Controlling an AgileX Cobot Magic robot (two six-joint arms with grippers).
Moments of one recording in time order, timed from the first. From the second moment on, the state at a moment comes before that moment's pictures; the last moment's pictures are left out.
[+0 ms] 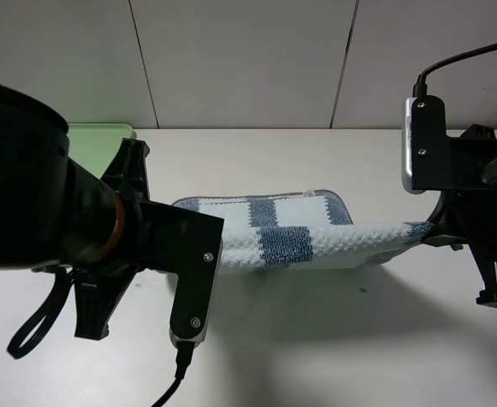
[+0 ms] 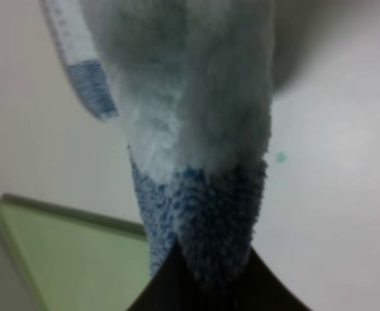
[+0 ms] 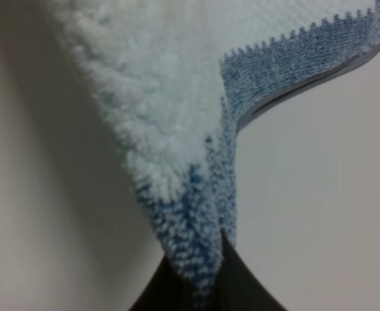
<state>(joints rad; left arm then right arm) -1.17 1.45 -0.83 0.73 0.84 0.13 0.52 1.14 -0.70 -0.08 0.86 -0.85</state>
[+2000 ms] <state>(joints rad) -0.69 1.67 -0.83 0.78 0.47 0.12 0.52 1.65 -0.79 -0.15 0.47 -0.82</state>
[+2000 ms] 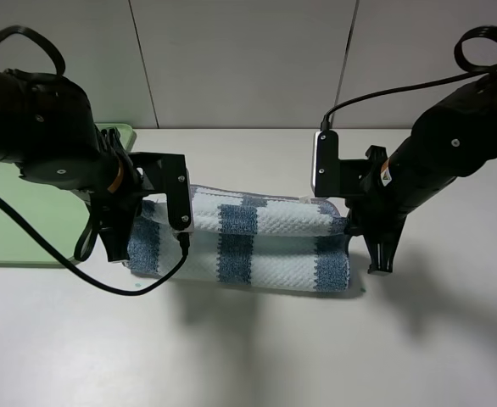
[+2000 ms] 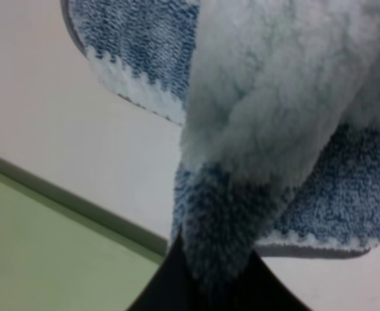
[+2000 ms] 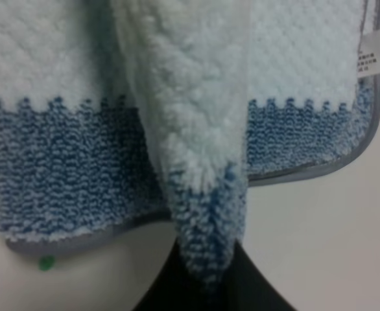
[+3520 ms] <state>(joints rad) -0.58 1.67 -0.83 0.86 0.17 0.12 0.52 1.66 -0.79 -0.25 0.28 -0.80</state>
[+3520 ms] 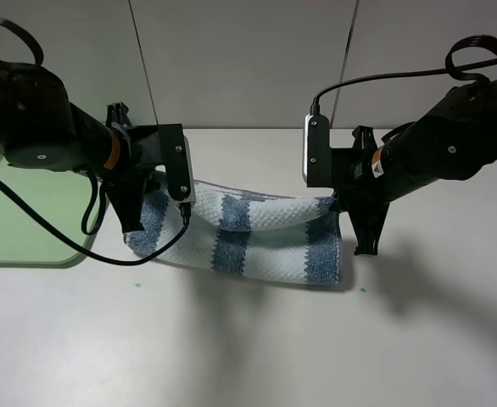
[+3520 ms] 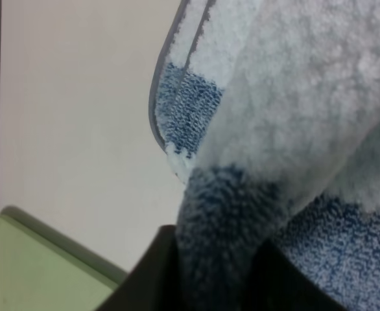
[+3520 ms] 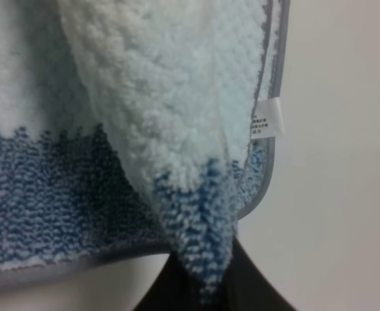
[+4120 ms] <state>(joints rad) -0.44 1.67 -0.83 0.86 0.23 0.11 0.52 1.66 -0.79 -0.25 0.24 -0.67</state>
